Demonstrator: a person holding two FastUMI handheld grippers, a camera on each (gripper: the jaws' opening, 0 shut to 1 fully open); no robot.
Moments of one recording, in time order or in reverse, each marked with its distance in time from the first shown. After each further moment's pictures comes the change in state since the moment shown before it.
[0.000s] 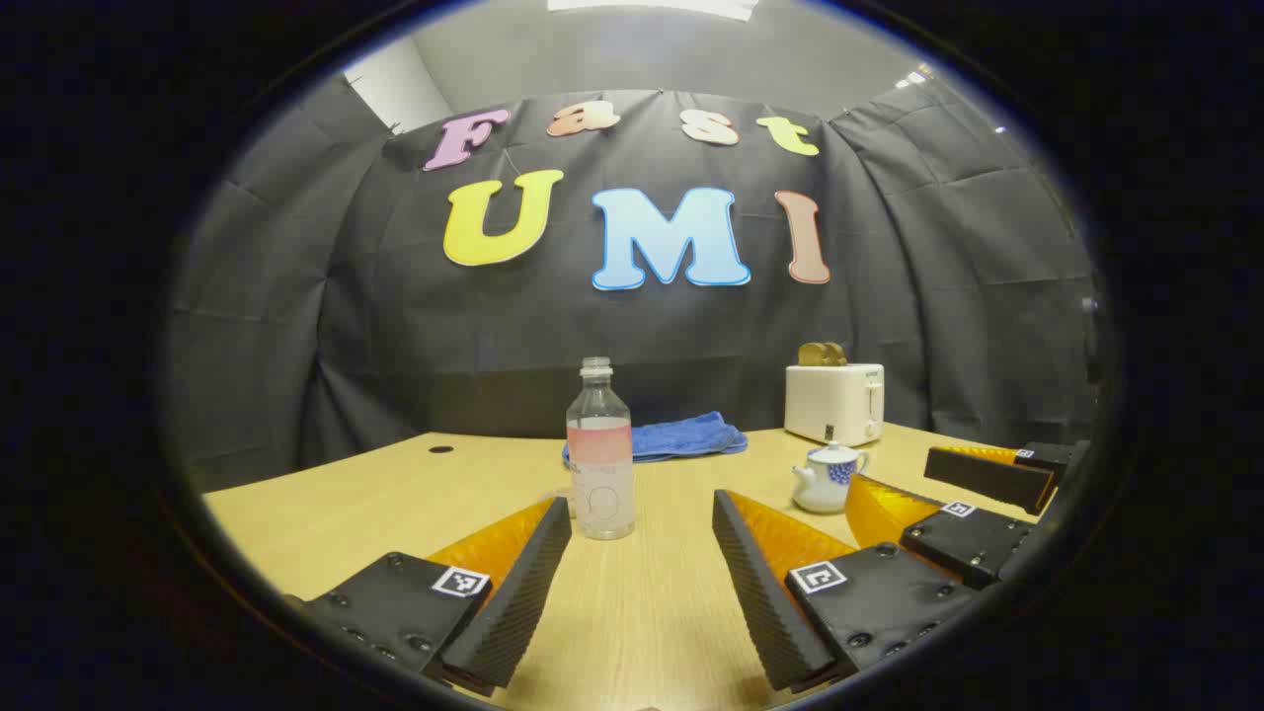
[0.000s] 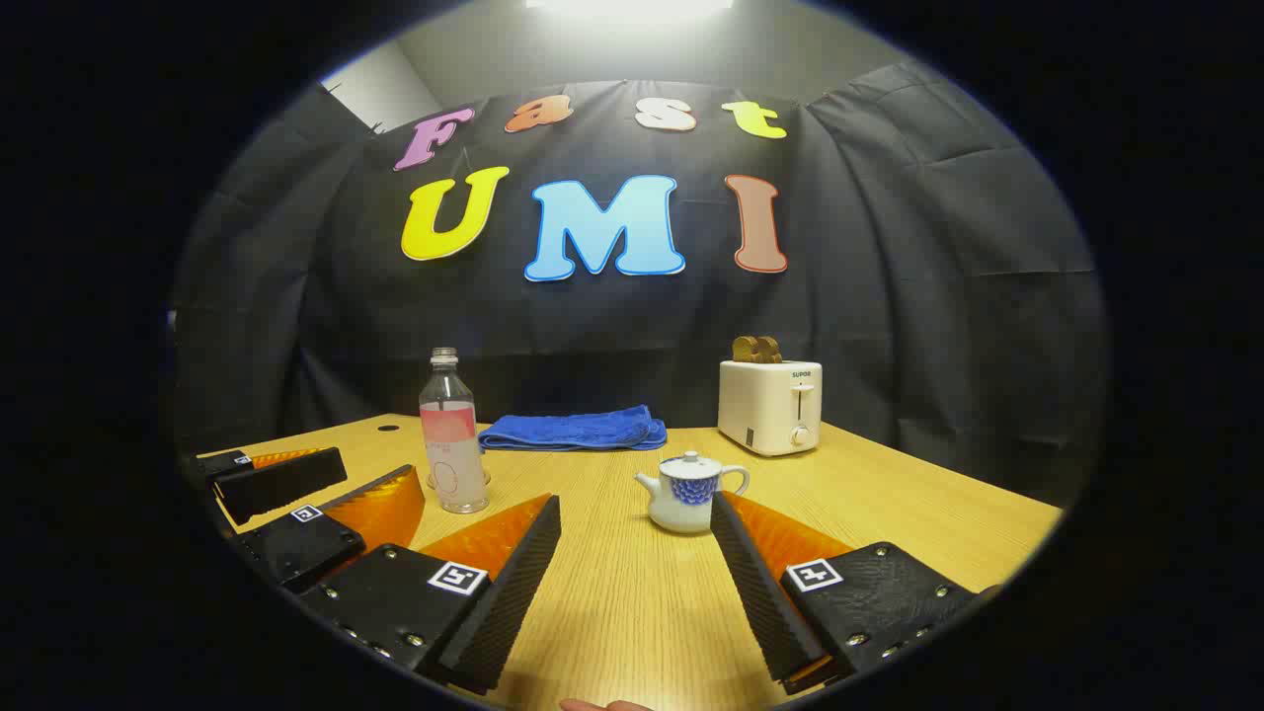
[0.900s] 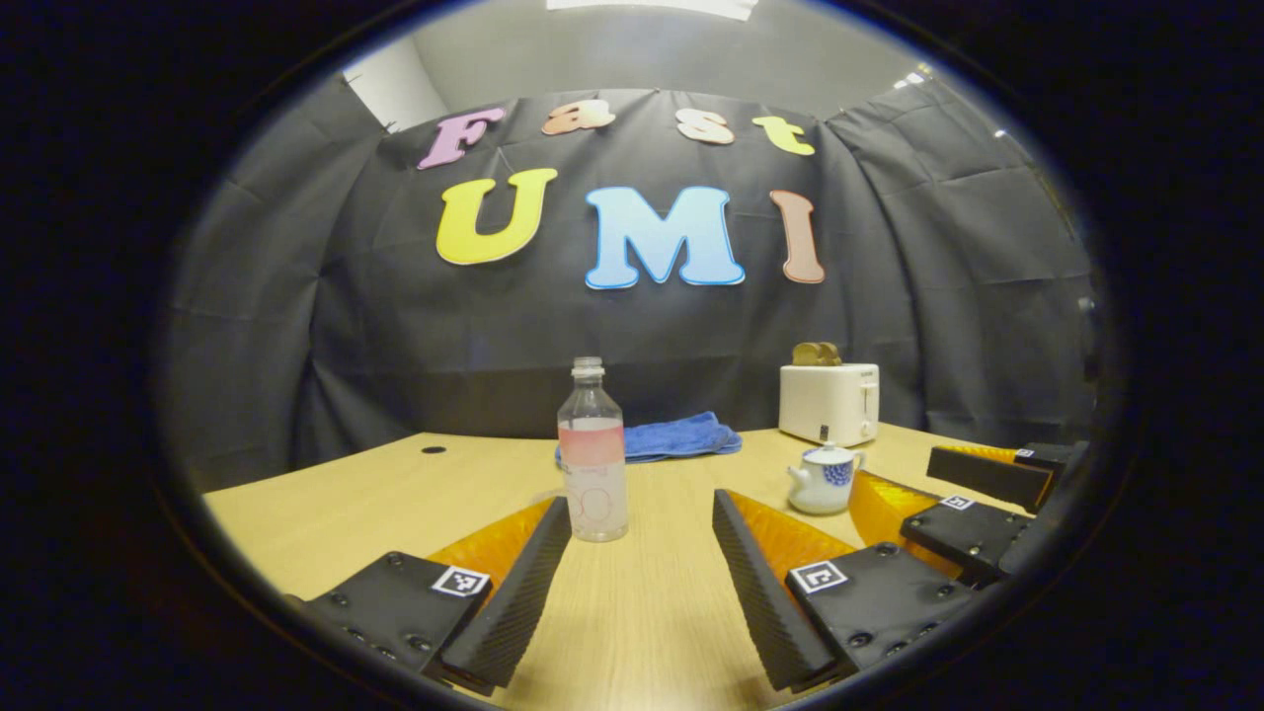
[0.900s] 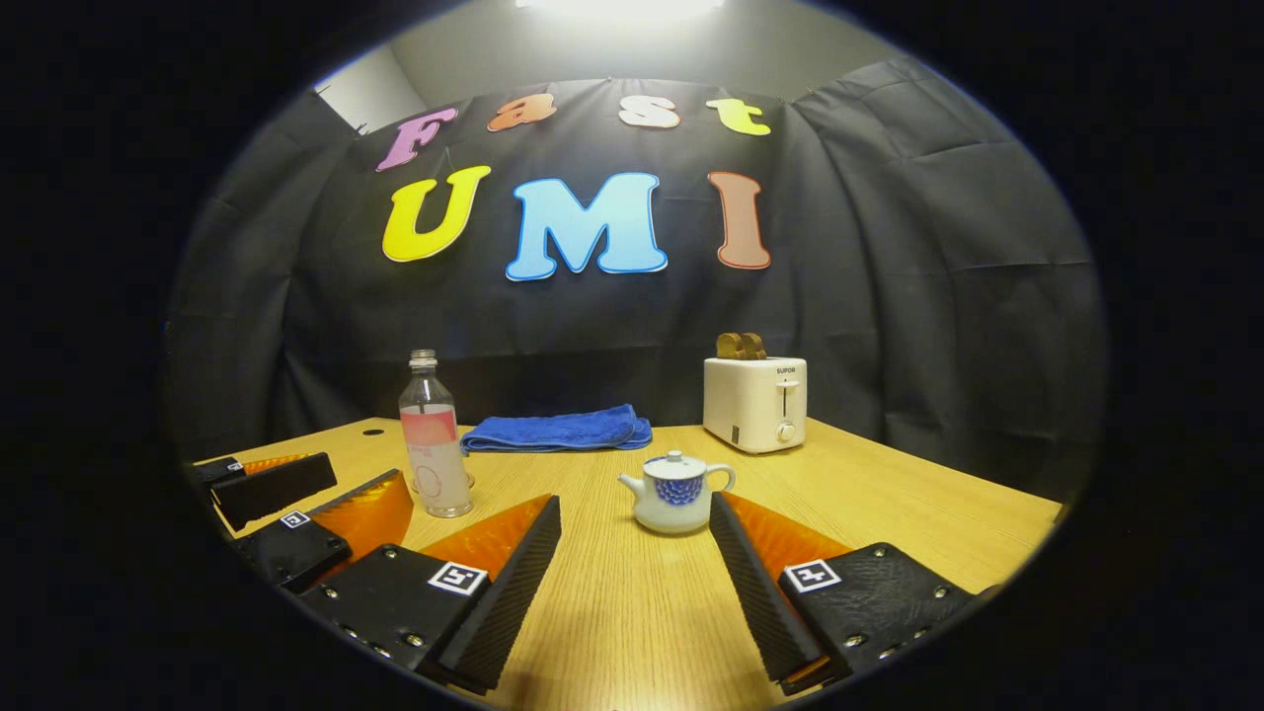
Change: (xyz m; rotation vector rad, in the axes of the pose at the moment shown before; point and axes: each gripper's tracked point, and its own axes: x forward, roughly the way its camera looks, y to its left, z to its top) left arm 0.000 -0.003 -0.001 0.001 0.005 -0.026; right arm 0.001 -0.002 -0.003 0.032 0.017 -0.040
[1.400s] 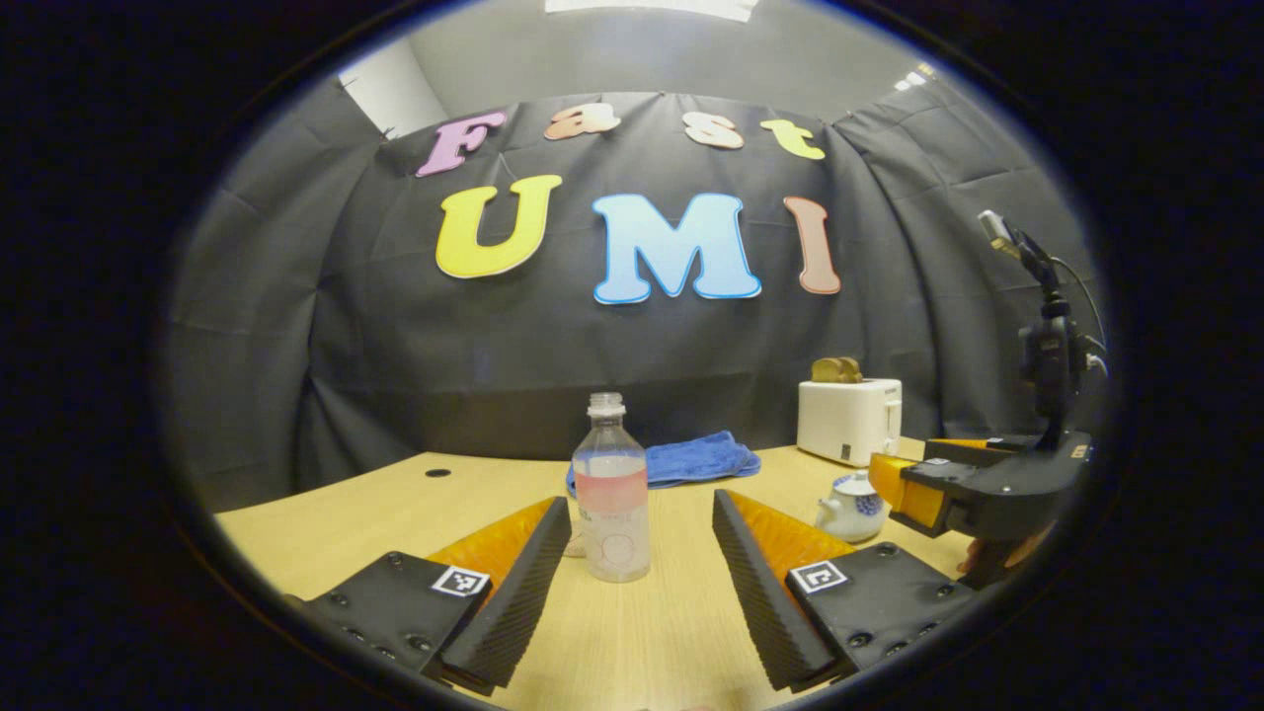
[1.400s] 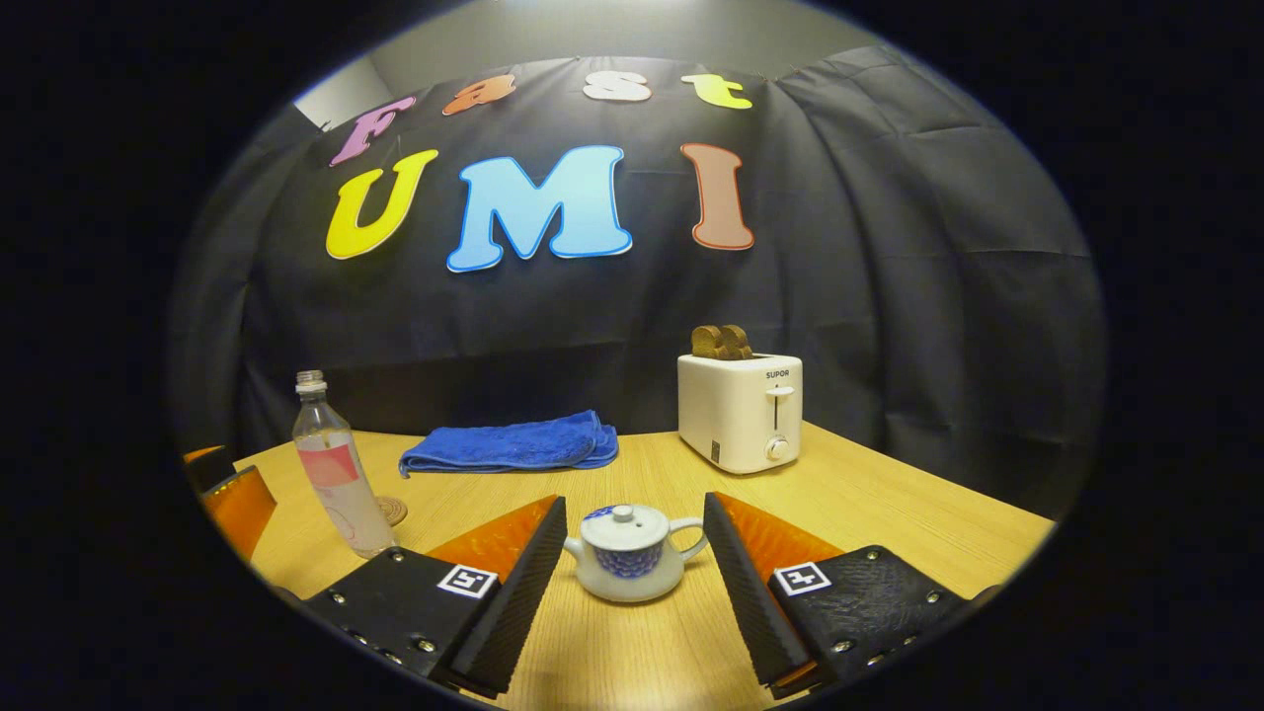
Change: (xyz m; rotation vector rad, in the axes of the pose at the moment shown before) left arm 0.002 0.002 0.003 0.014 -0.020 0.019; right arm 0.109 -0.042 0.022 0.015 0.039 -0.063
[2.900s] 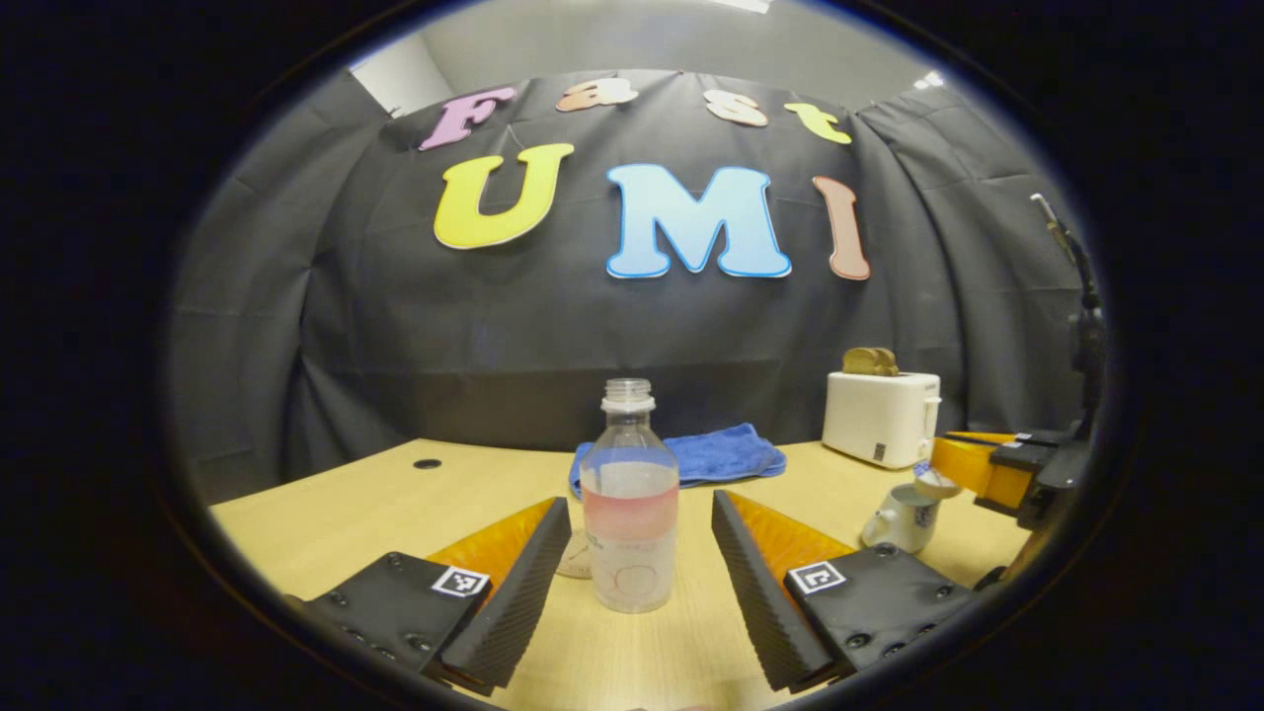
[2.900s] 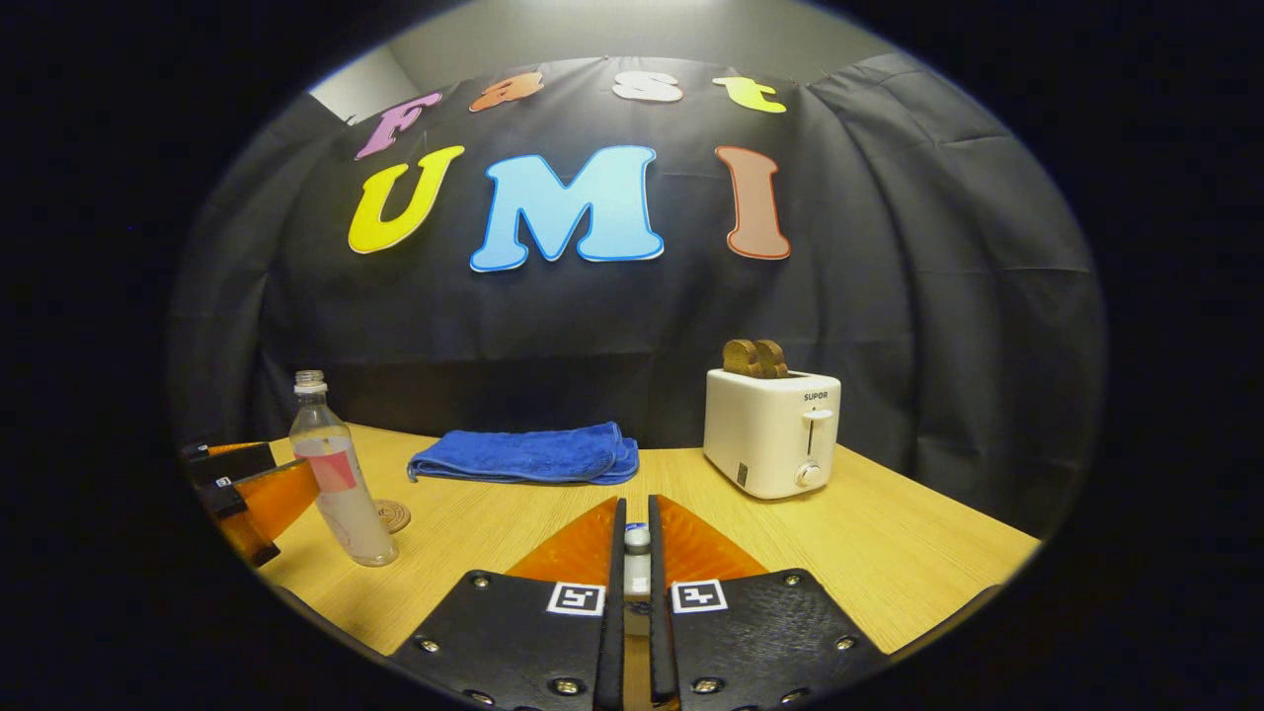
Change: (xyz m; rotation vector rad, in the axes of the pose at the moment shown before) left arm 0.041 0.008 -0.002 -0.027 0.085 0.022; right arm 0.016 0.005 0.020 -0.048 -0.030 0.088
